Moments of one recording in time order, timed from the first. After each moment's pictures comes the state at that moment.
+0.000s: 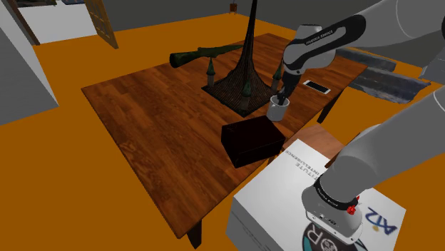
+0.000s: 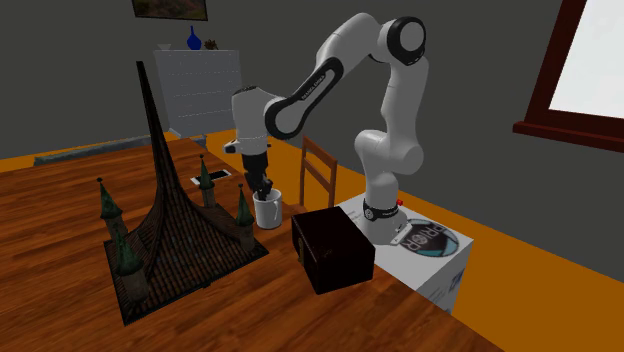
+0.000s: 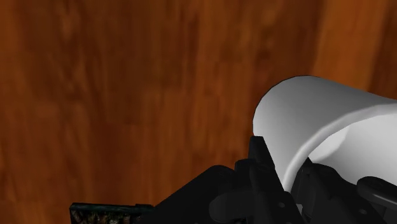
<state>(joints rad) -0.10 -0.27 -0.37 -2.54 -0.05 2.24 -0.47</state>
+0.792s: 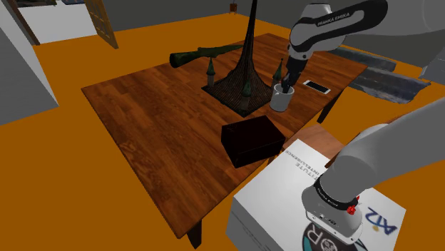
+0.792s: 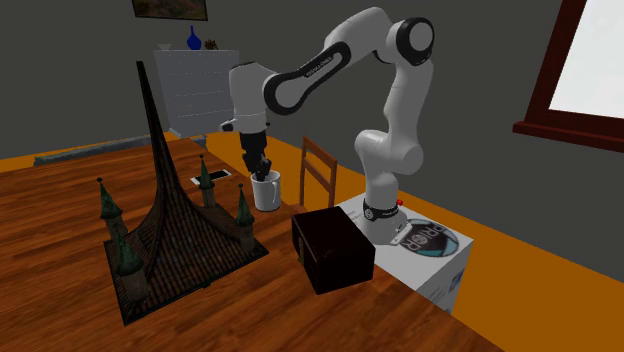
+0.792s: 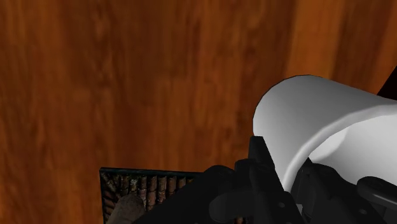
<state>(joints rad) -0.11 -0.36 -0.35 -2.45 -0.08 2.06 -0.44</state>
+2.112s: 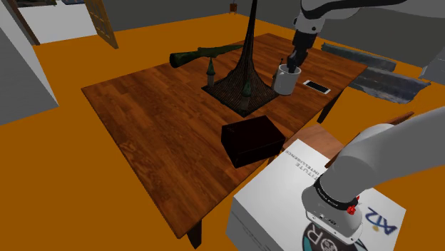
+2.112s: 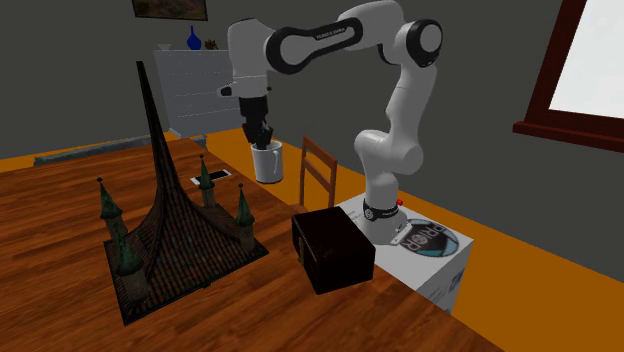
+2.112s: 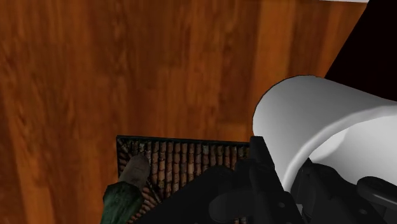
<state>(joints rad) -0.10 -0.45 -0.30 -2.27 -0.07 1.80 -0.40</state>
